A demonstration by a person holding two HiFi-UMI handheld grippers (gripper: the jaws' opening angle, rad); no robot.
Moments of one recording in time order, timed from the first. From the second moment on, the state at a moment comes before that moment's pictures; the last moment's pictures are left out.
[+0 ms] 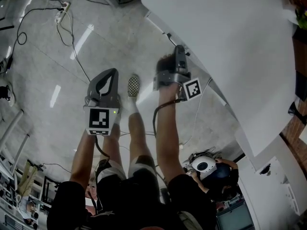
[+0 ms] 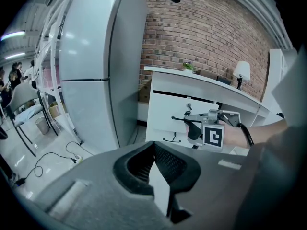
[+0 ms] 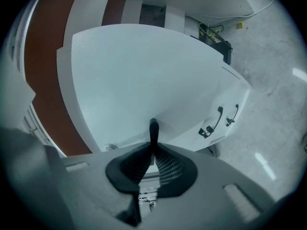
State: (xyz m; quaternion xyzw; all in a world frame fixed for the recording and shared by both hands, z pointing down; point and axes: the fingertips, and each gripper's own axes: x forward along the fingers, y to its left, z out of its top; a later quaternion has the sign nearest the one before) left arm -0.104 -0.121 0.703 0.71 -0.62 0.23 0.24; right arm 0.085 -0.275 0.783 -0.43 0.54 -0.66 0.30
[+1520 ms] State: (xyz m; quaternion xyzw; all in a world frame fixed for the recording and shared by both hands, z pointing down) left arm -0.124 -0.037 0.697 0.73 -0.60 0.23 0.23; right arm 0.062 -0.168 0.784 -0.44 0.52 -0.66 0.31
